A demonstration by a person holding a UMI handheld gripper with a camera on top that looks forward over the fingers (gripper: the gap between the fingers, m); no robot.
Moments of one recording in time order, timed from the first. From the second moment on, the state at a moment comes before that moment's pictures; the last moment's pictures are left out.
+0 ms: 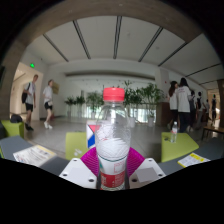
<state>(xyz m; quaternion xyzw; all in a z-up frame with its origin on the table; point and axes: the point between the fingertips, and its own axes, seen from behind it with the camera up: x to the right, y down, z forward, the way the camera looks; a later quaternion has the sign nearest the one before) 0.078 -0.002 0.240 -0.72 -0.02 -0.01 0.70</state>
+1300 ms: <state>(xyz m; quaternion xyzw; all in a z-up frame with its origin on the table) 0.043 -0.297 0.216 -0.84 0.04 -0.08 0.54</state>
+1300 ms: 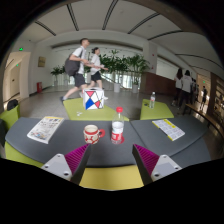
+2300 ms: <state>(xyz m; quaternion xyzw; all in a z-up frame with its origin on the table) -0.055 -0.509 0.279 -0.82 0.03 -0.08 0.56</state>
